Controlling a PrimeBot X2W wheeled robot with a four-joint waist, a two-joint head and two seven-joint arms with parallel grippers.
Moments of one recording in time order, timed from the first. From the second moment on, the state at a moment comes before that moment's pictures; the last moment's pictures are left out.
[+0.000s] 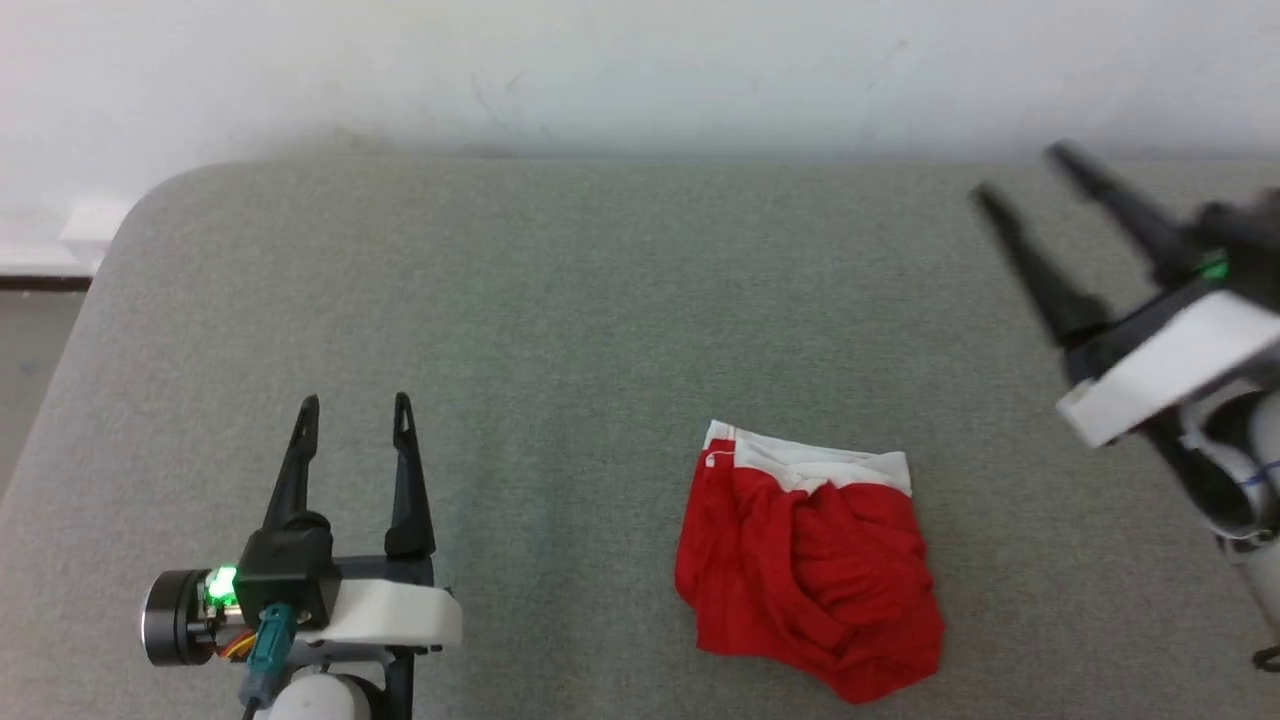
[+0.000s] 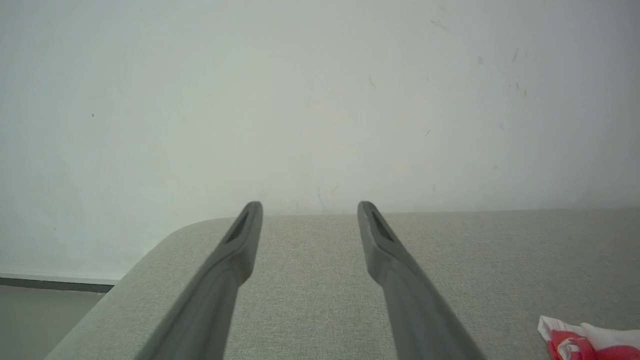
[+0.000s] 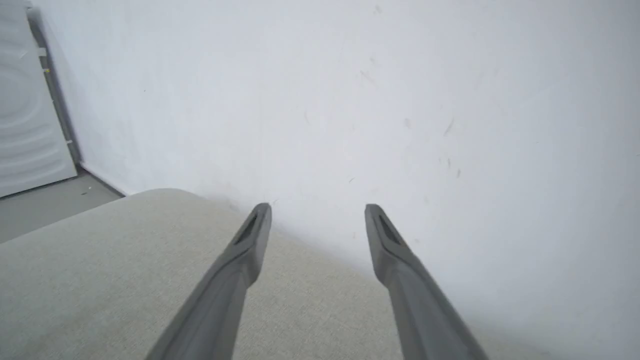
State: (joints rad) left arm -0.04 0.09 -0.07 -0.01 -0.02 0.15 -0.26; right arm -0.54 -0.55 0.44 0.10 0.61 0.13 -0.04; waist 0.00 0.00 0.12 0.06
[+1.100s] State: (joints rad) left arm 0.03 0.08 -0.03 -0.03 -0.03 0.09 -0.26; right arm -0.13 -0.31 0.08 -0.06 0.29 0.13 0.02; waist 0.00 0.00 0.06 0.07
